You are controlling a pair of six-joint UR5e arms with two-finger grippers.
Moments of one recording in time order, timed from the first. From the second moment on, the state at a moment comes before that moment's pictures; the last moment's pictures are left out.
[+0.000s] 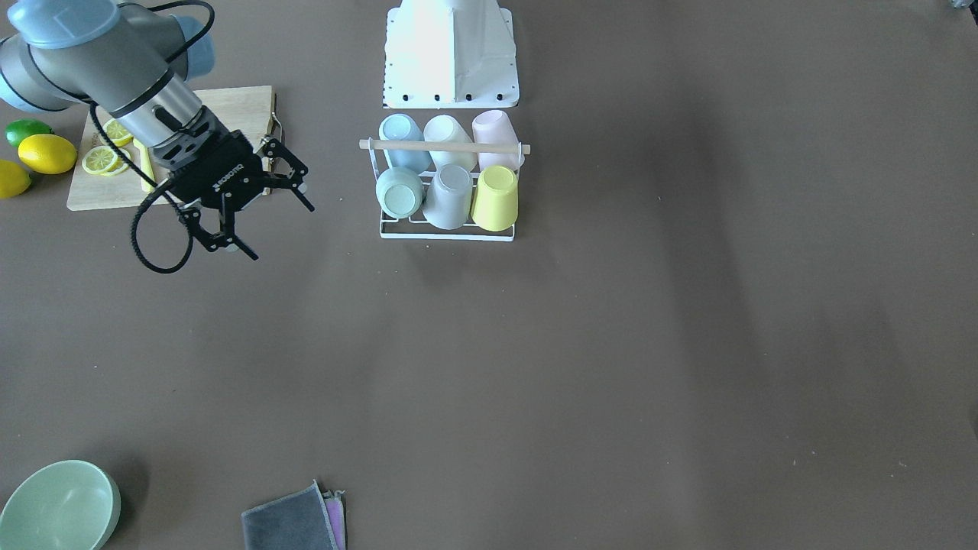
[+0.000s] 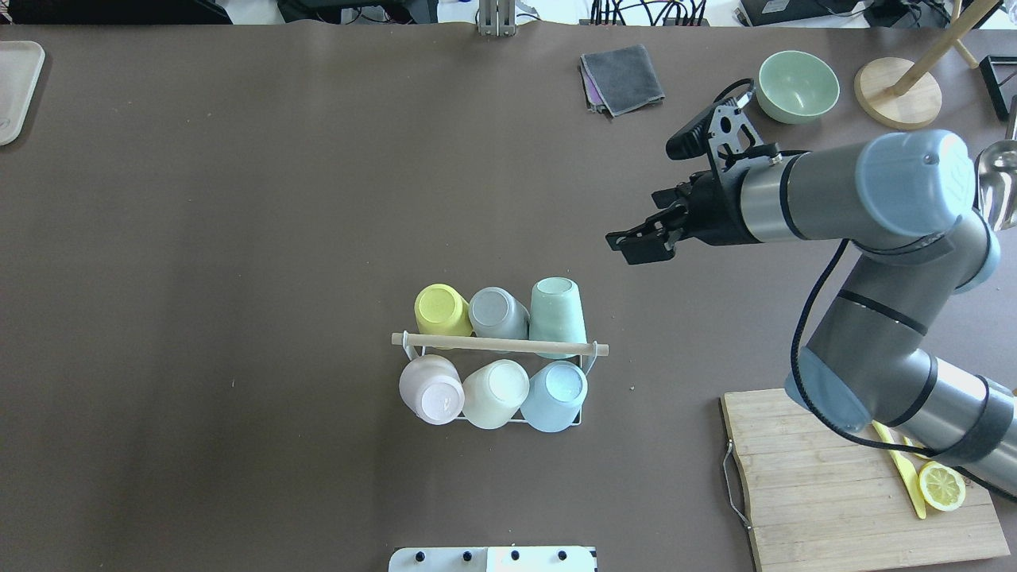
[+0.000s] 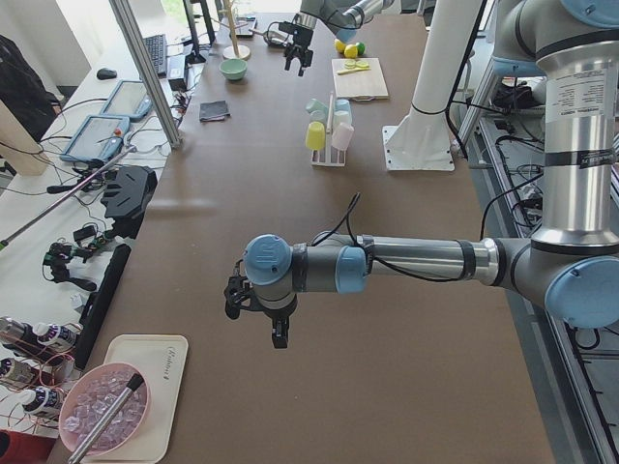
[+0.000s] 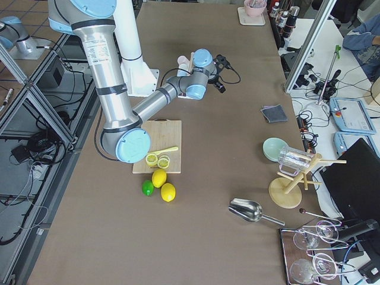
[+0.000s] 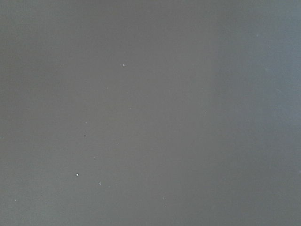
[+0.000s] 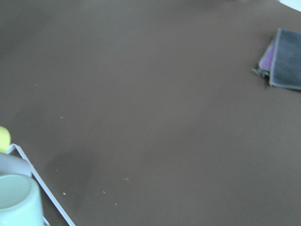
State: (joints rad) left arm -1.59 -1.47 -1.71 -1.52 -2.42 -0.02; right arm 0.82 -1.31 1.88 -1.00 2.06 0.55
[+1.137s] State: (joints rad) left arm -1.59 -1.43 -1.74 -1.53 -2.36 -0.02; right arm 1.28 -1.59 1.88 -1.60 2.18 0.54
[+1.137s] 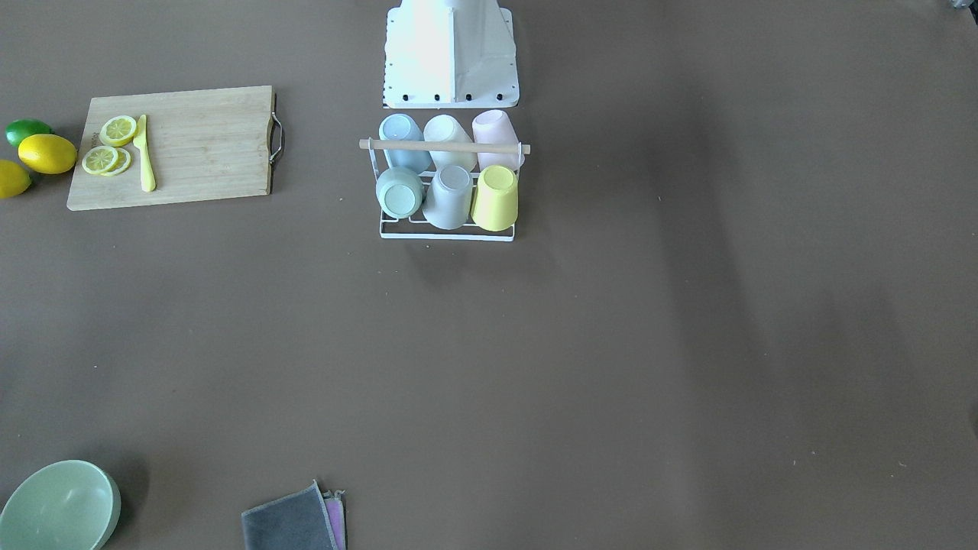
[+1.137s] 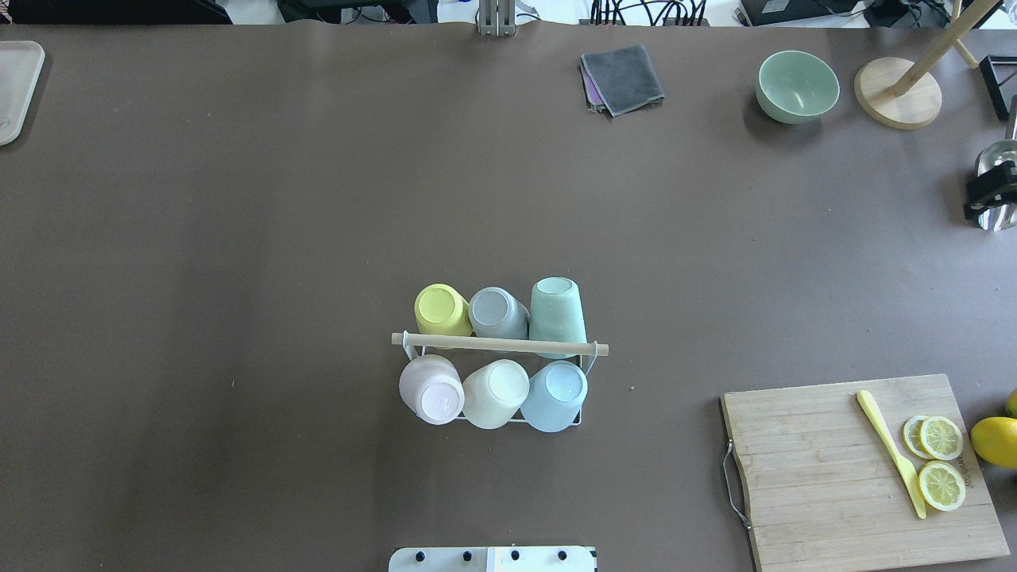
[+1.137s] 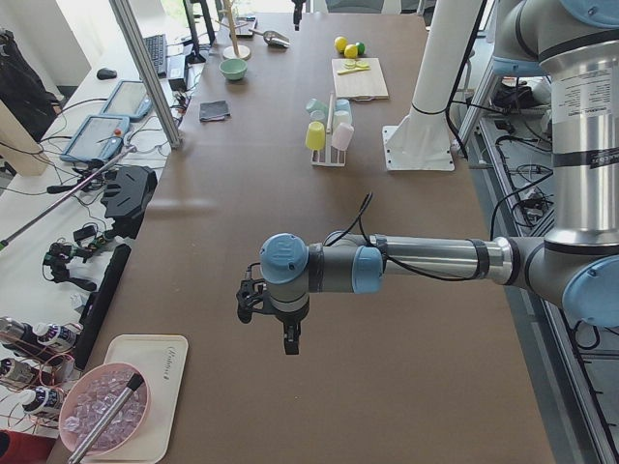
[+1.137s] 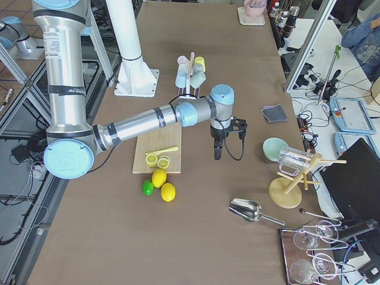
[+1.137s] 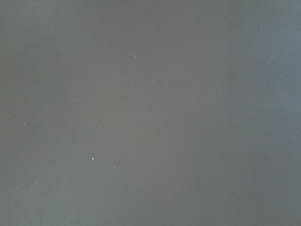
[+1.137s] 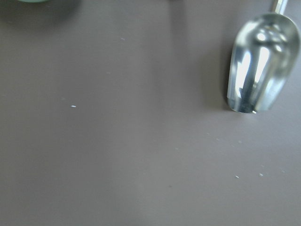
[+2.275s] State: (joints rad) left arm -1.59 -1.44 -1.73 -1.54 -2.35 -0.02; right arm 1.62 -1.67 1.61 -1.61 2.25 -0.08
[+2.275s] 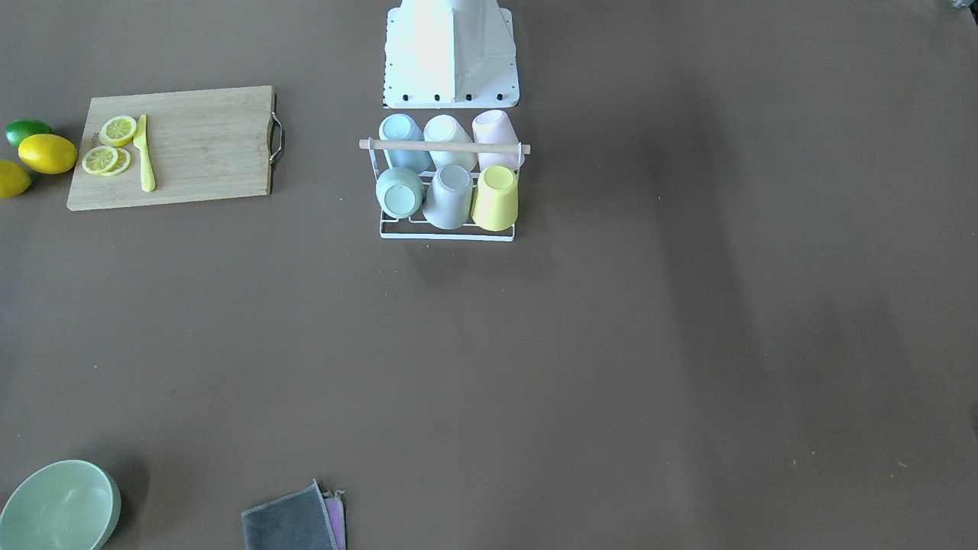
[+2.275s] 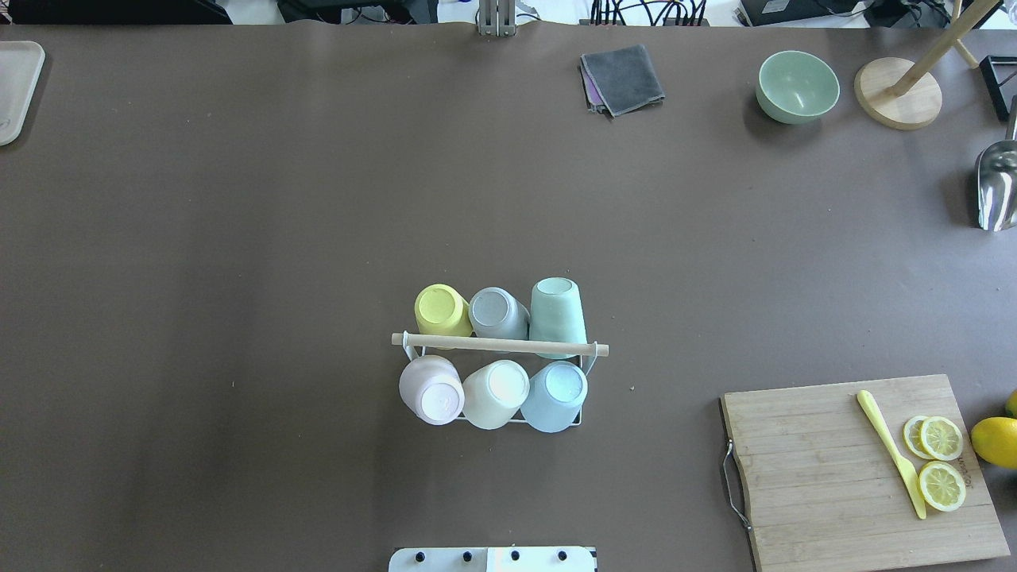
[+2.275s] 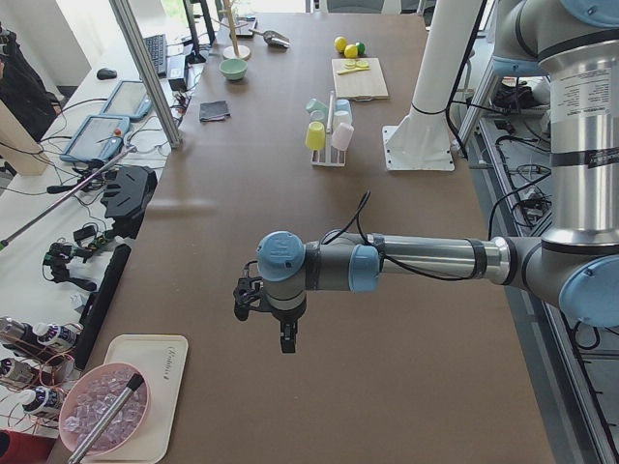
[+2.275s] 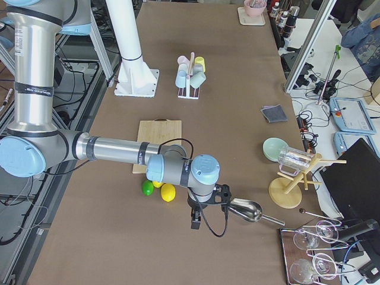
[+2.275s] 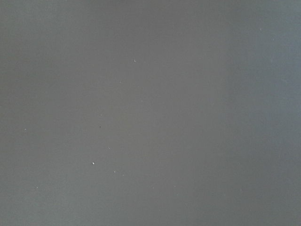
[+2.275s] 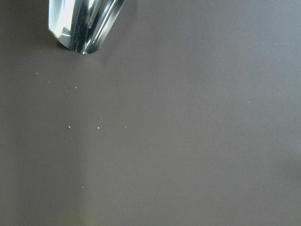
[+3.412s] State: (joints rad) left arm -1.59 -1.44 -1.73 -1.54 -2.35 -0.01; right arm 1.62 -1.62 1.59 -1.60 2.27 0.02
